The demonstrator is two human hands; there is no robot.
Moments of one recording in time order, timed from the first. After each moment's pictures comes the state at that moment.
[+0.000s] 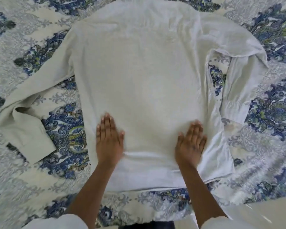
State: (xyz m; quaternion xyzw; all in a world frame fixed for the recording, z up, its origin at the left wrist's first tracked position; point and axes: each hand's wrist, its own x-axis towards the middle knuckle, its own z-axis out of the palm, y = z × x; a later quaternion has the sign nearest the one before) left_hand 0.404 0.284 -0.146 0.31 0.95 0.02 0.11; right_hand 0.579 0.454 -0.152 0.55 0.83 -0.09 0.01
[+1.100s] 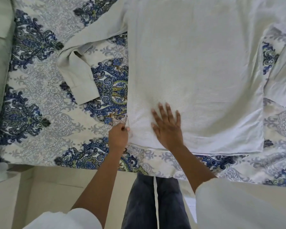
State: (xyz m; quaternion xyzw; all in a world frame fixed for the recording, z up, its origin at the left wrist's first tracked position) left_hand 0.457 0.156 -0.106 -0.08 0.92 0.24 0.31; right_hand 0.550 0.319 -0.153 0.14 0.98 -0.13 0.08
